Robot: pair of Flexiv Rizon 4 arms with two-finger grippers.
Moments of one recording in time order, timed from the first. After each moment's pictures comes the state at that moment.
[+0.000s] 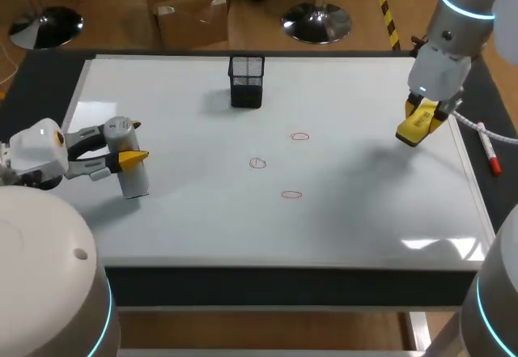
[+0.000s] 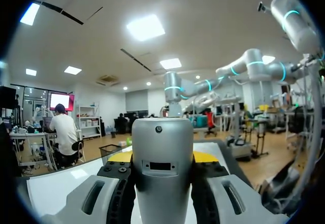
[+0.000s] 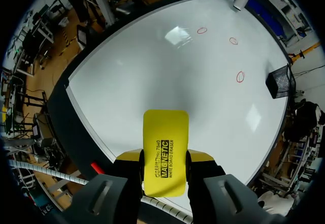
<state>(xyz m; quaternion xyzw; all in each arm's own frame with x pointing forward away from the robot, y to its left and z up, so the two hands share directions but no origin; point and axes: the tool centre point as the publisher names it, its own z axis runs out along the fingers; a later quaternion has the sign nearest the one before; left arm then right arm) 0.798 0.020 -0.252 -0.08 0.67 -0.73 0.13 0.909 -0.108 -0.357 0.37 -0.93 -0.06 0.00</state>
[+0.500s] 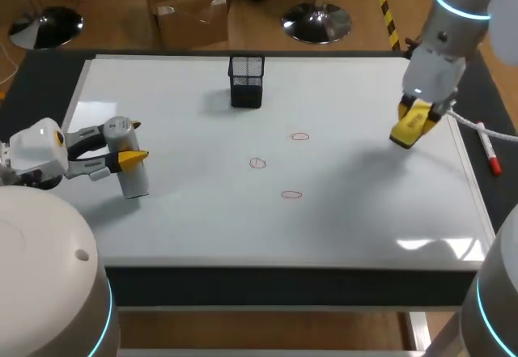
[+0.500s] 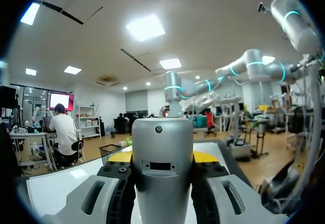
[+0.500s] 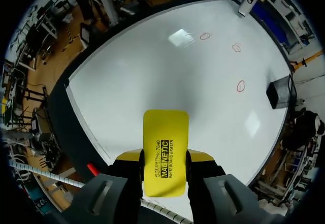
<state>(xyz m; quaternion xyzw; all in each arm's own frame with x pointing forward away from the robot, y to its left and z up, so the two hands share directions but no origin) 0.799 0.020 -0.252 -0.08 0.67 -0.73 0.13 0.901 -0.085 -0.355 0.41 -0.91 -0.07 0.01</state>
